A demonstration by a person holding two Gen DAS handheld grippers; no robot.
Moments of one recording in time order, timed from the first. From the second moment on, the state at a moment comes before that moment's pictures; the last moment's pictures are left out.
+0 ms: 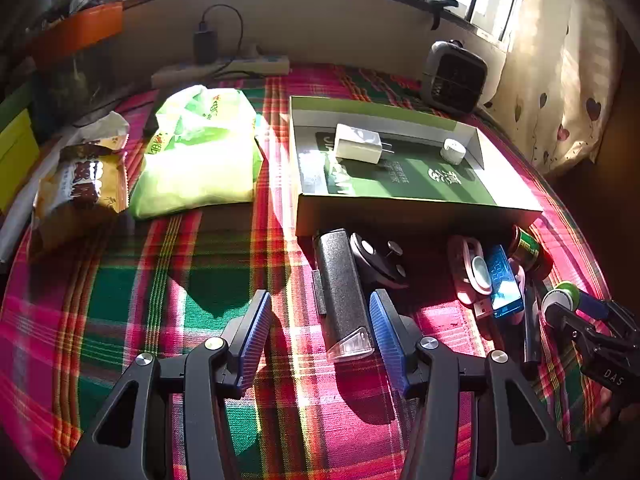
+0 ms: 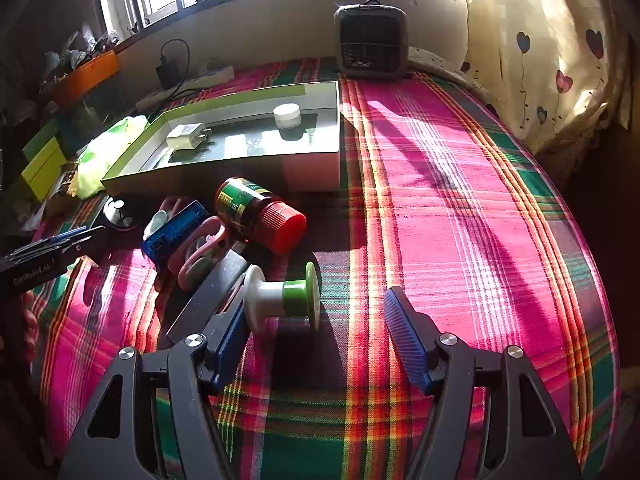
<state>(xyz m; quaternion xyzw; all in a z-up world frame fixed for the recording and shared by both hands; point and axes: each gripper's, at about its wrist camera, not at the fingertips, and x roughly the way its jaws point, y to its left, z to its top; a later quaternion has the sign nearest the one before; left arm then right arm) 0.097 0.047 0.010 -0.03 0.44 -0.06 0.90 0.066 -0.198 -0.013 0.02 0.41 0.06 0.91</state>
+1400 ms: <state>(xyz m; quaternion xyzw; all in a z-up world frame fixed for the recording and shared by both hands) 0.100 0.046 0.010 -0.02 0.43 -0.05 0.90 0.064 -0.193 -0.011 0.01 0.41 0.08 0.91</state>
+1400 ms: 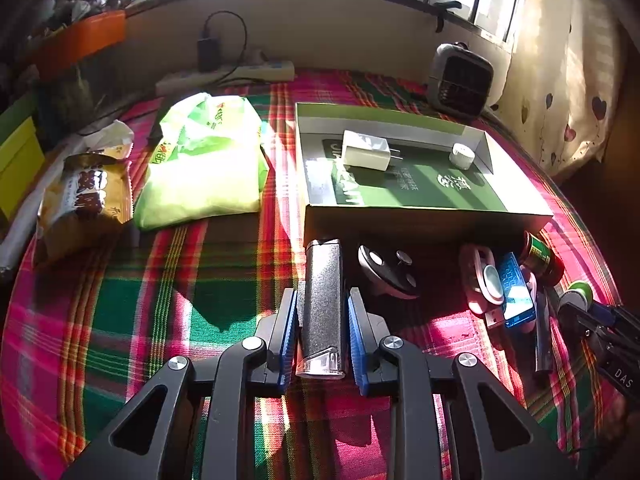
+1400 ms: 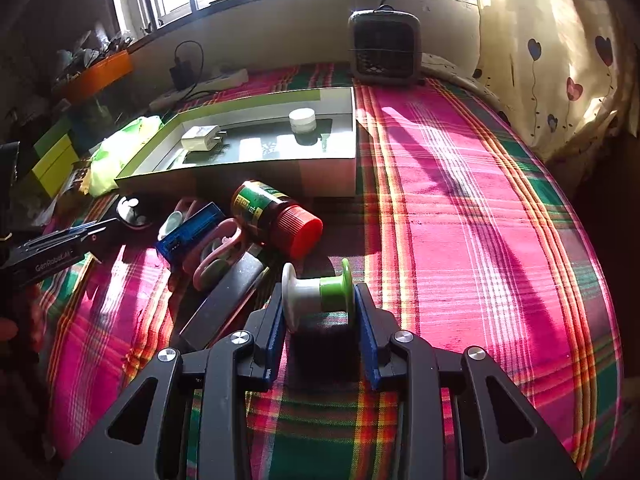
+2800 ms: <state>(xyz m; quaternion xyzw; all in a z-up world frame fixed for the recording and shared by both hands) 0.071 0.052 0.032 -0.03 0.40 -0.05 0.91 0.056 -0.186 0.016 0.02 0.36 0.11 0.92</state>
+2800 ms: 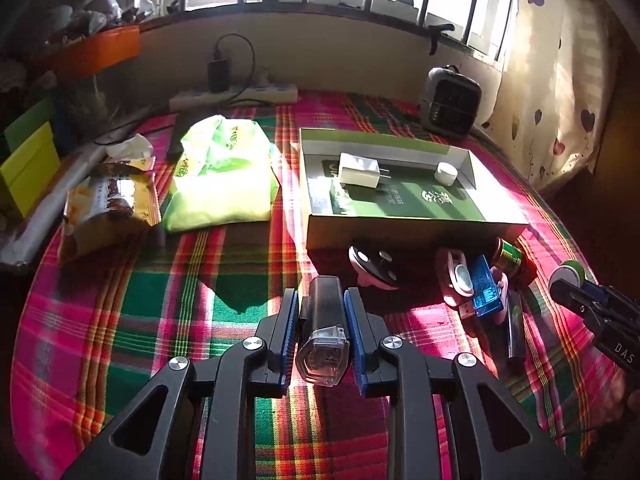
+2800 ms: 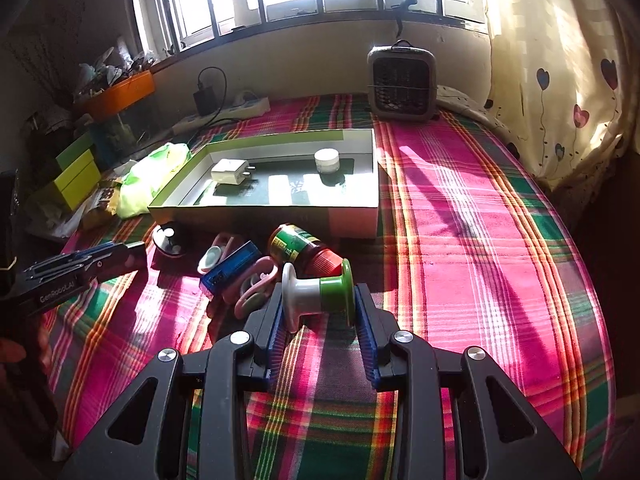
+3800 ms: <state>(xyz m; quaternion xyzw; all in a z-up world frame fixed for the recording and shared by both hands) 0.059 0.046 0.010 -0.03 0.43 -0.05 0.90 0.056 -0.186 0.014 0.02 0.37 0.11 0.92</state>
